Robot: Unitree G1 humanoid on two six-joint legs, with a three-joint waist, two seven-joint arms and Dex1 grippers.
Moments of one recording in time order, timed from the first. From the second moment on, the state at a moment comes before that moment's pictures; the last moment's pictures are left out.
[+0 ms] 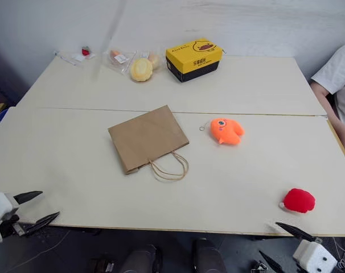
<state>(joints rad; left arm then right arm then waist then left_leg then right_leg) 0.42 0.80 0.60 0.07 -0.32 -0.10 -0.98 0.79 -0.59 -0.45 -0.21 0.28 -0.42 0.98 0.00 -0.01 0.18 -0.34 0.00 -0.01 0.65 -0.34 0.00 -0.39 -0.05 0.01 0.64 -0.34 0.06</state>
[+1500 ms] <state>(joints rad) -0.69 0.53 -0.37 0.16 -0.14 0.37 -1.14 0.50 -0.41 -0.16 -0.61 0.42 -0.10 0.64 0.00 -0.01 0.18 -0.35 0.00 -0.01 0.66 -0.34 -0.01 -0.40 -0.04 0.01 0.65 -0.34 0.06</state>
